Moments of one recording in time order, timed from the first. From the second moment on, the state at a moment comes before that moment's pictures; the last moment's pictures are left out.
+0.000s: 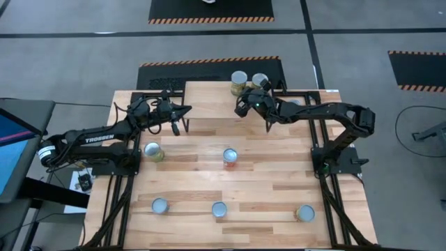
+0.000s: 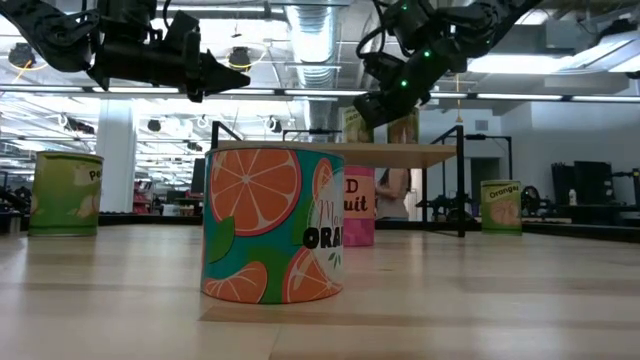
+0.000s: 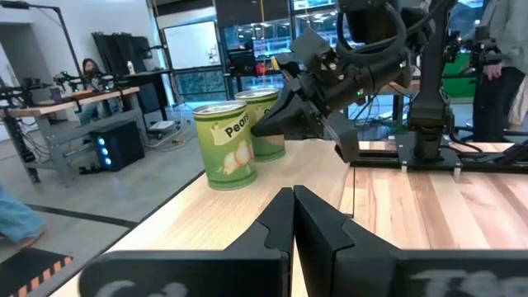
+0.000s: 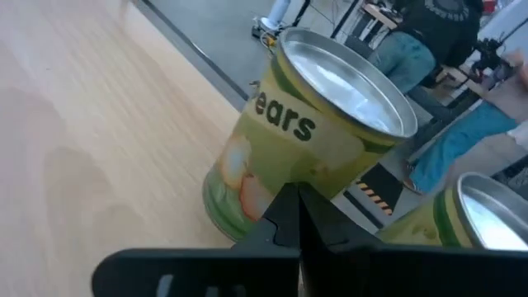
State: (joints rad) left arm 0.57 0.96 0.37 0.61 0.22 0.11; right arm -0.35 1.57 1.02 0.14 0.65 -0.19
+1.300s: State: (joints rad) left arm 0.57 0.97 0.37 0.57 0.20 0.16; right arm 0.15 1.80 1.31 -0.52 0.18 0.03
